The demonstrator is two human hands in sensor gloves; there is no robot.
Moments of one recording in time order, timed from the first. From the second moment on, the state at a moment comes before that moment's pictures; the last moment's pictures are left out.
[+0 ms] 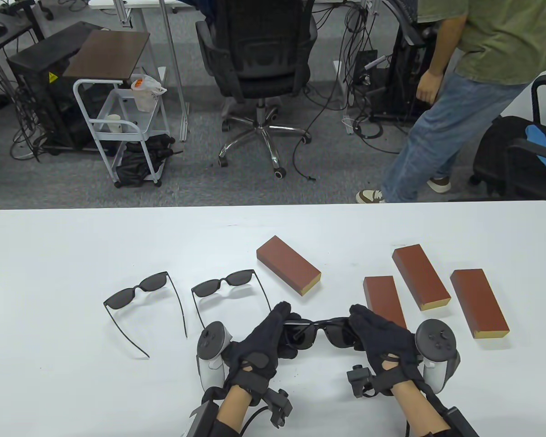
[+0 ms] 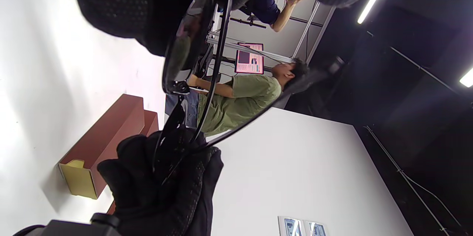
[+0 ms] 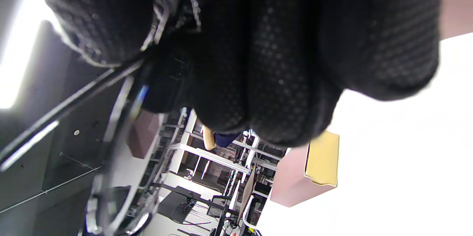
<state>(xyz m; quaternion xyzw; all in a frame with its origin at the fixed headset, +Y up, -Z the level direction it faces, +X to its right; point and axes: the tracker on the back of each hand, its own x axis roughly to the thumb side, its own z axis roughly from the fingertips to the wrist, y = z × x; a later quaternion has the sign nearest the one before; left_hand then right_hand) -0.092 -0.747 -0.299 -0.16 -0.09 0.76 0.62 0.219 -0.728 -0.305 -0.05 -0.09 0.80 0.59</state>
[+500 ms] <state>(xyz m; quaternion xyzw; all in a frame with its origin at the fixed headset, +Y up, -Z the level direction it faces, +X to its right) -0.094 -0.745 -0.303 -0.14 -0.06 0.71 0.69 0.220 -0.724 -0.306 -0.04 -0.09 0.82 0.56</state>
